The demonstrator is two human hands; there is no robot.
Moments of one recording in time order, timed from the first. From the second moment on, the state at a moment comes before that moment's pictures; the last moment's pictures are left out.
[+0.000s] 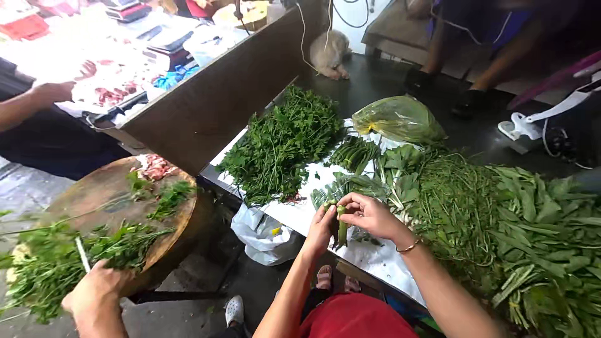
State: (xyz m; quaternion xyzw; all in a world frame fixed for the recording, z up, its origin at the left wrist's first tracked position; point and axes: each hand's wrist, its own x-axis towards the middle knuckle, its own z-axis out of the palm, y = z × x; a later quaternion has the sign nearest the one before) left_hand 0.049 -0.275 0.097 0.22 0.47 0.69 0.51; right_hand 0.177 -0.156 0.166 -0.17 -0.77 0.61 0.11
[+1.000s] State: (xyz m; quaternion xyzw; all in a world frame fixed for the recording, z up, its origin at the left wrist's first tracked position) left_hand -0.018 -0.307 0.090 0.07 0.41 0.81 0.40; right_hand 0.172 -0.128 0.021 -0.37 -0.86 0.31 -0.14
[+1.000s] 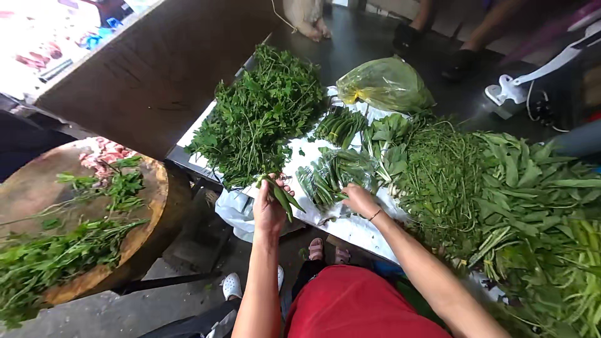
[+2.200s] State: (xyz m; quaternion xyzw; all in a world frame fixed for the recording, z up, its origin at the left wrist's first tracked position) left_hand 0.071 -0.268 0.075 0.34 0.53 0.67 0.38; right_hand 0.190 -0.197 0.085 -0.32 -0.70 0.54 0.32
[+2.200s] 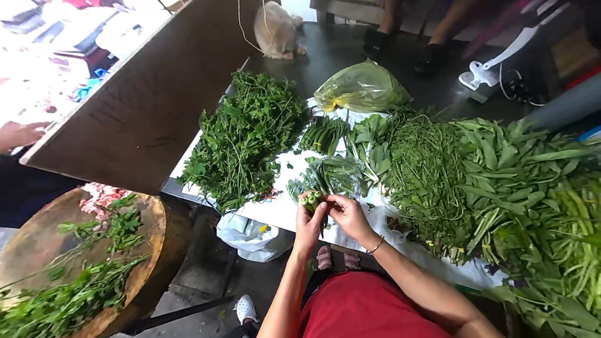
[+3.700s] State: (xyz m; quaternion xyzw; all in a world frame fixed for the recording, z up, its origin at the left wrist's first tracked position) left_hand 0.080 -0.232 0.084 0.58 0.55 0.44 0.39; right_hand 0.337 -0.175 0.084 -0.47 -0.47 0.59 0.47
